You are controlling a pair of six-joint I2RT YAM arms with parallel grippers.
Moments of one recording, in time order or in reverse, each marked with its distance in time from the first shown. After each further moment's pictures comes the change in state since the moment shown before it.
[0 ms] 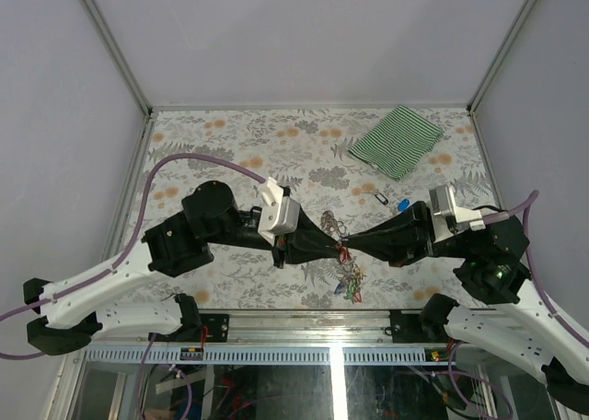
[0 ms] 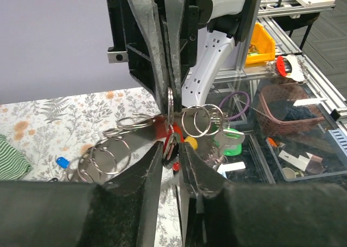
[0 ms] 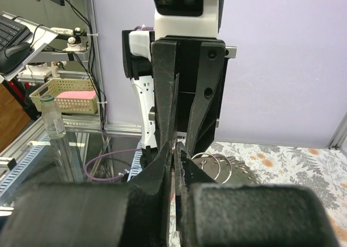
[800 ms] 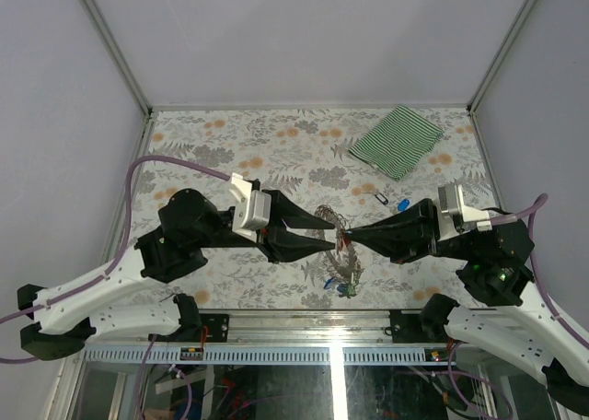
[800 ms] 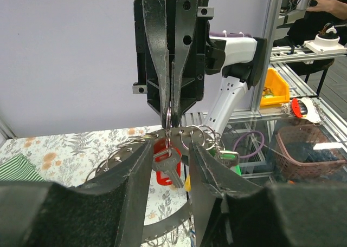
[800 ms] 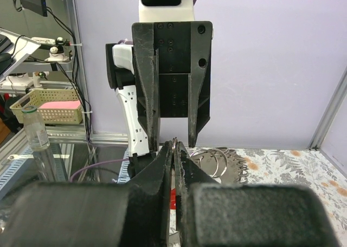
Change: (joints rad) left arm 0.000 -0.080 -0.080 0.216 -0.091 -0.068; right arm 0.000 -0.019 0.000 0.011 0.072 -0.013
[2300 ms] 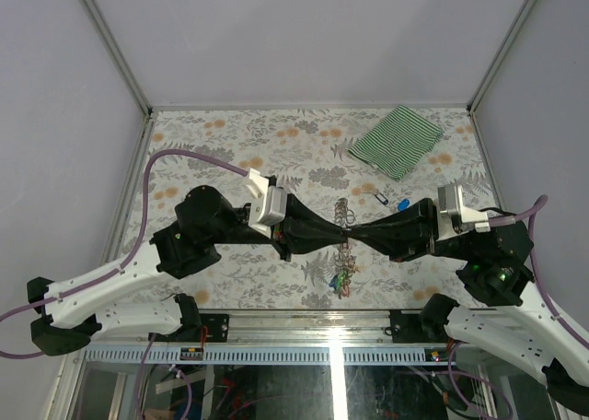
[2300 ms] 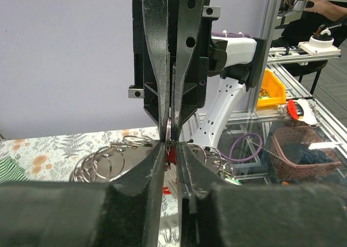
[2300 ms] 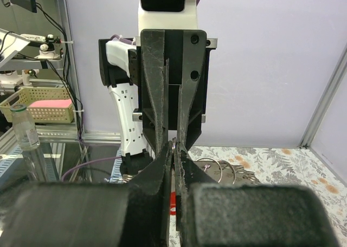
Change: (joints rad) left arm 0.000 0.072 0.000 0.073 0.018 -0.017; right arm 0.000 0.000 0.000 -0.012 0.023 -0.031
